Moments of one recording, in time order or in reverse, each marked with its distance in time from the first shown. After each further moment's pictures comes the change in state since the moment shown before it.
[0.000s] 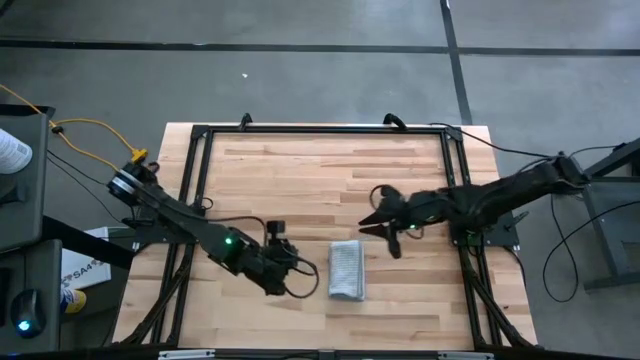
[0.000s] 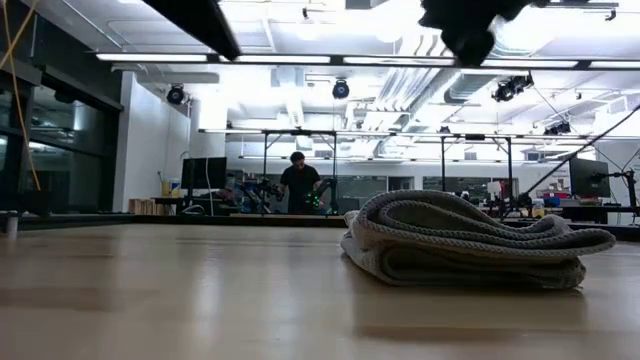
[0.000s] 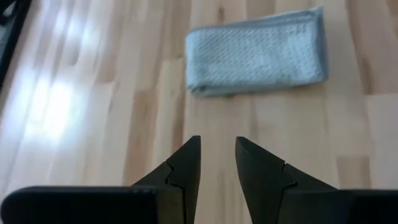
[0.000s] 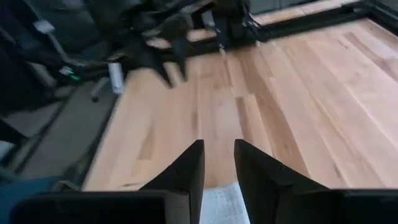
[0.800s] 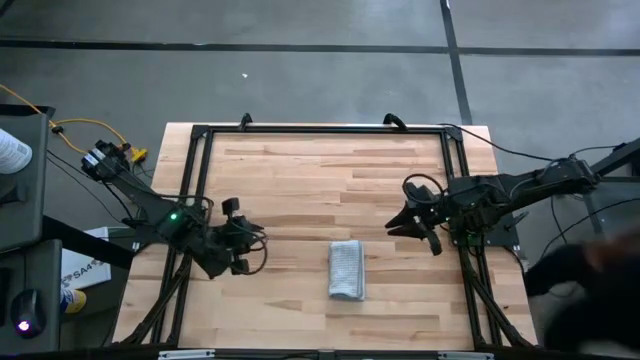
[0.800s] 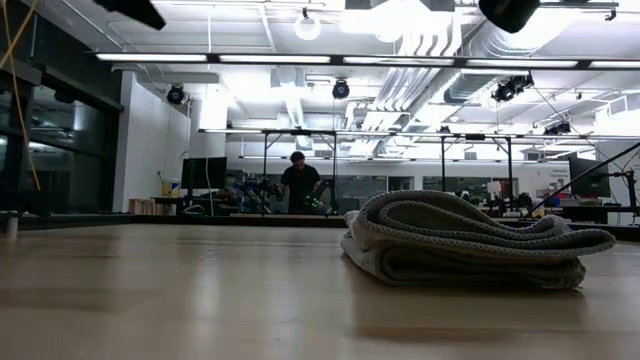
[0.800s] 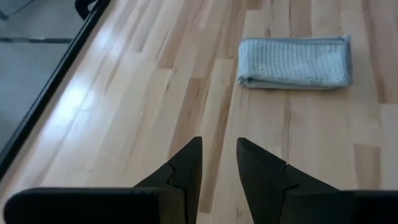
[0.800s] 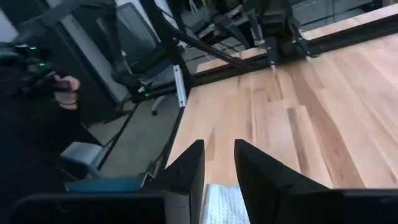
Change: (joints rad) left arm -0.116 -0.415 -0.208 -0.175 -0.189 -0.232; right arm 0.015 -0.289 0.000 -0.156 -0.175 0.089
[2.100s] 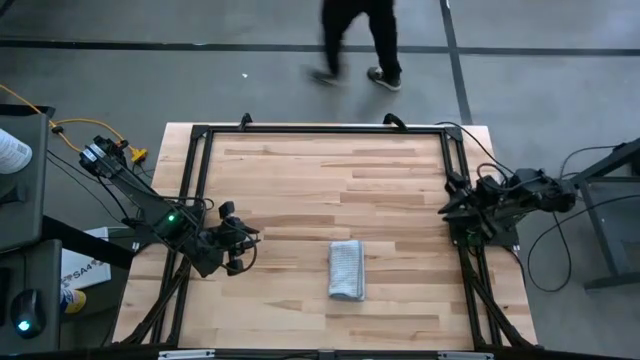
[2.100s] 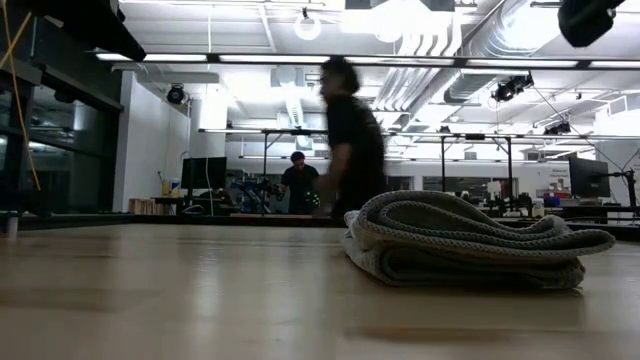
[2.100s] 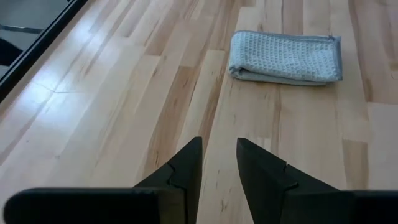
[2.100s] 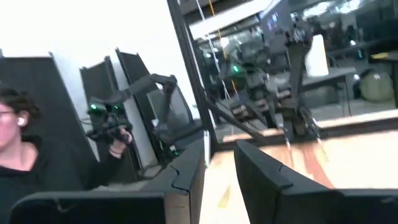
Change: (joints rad) left arm -0.042 -0.115 -0.221 0.166 -0.001 -0.083; right arm 0.000 -0.813 -0.323 -0.063 -0.024 -0.106
